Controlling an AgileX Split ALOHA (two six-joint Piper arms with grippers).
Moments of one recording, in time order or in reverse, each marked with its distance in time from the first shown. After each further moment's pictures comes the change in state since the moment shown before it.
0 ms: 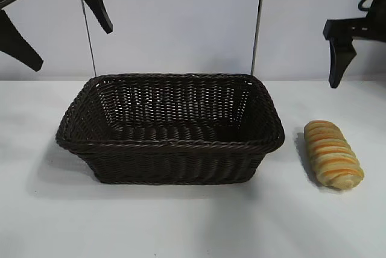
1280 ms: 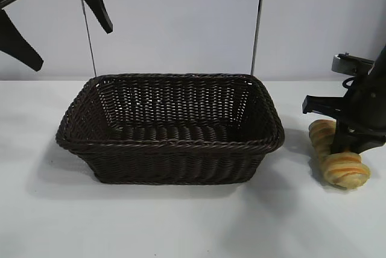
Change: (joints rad) left arm 0.000 0.000 0.000 0.000 -0.001 0.000; right arm 0.000 0.082 0.083 0.083 -0.118 0.026
